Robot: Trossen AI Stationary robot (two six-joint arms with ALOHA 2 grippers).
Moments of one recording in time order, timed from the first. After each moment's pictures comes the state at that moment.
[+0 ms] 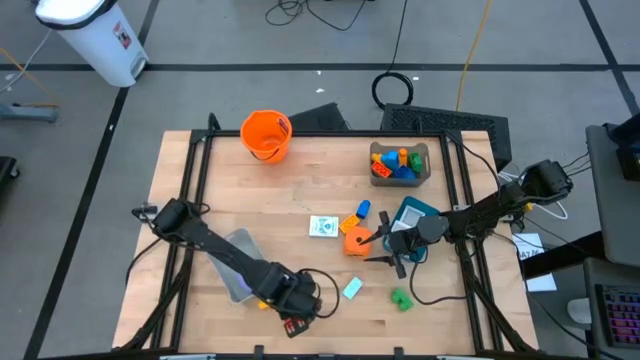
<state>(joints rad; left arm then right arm) -0.53 2.03 1.71 -1.07 0.11 -1.00 0.31 1.32 0.29 0.91 0.05 -0.13</state>
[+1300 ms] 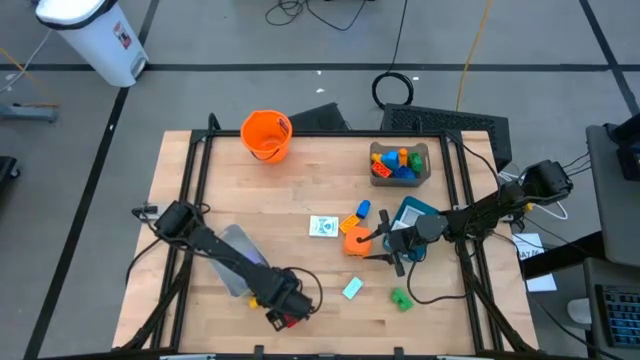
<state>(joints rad) -0.55 2.06 1.54 -1.11 0.22 -1.12 0.29 1.32 0.29 0.89 0.05 -0.16</state>
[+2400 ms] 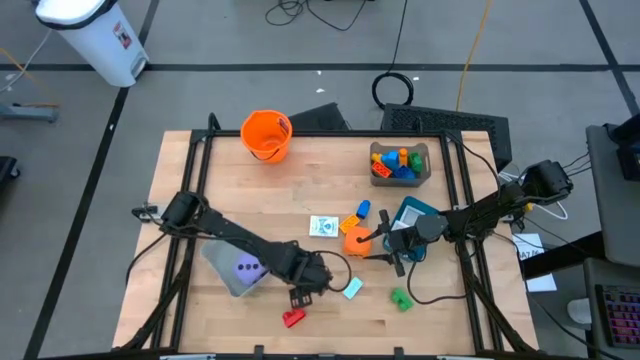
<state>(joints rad) -0.38 2.06 1.55 -0.94 0.00 -0.65 0.29 1.32 0.29 0.89 0.05 -0.17</state>
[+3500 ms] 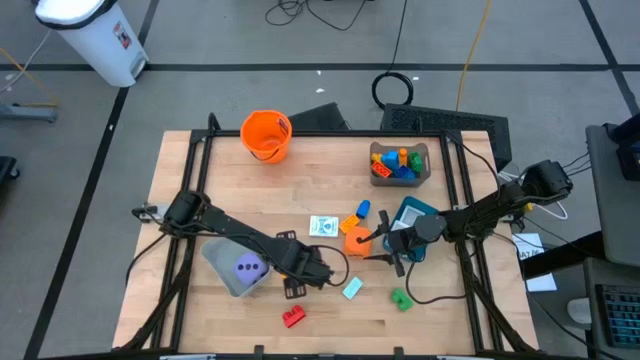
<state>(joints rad) -0.36 2.06 1.61 -1.16 -0.09 -0.55 0.29 1.32 0.29 0.86 0.05 -0.16</state>
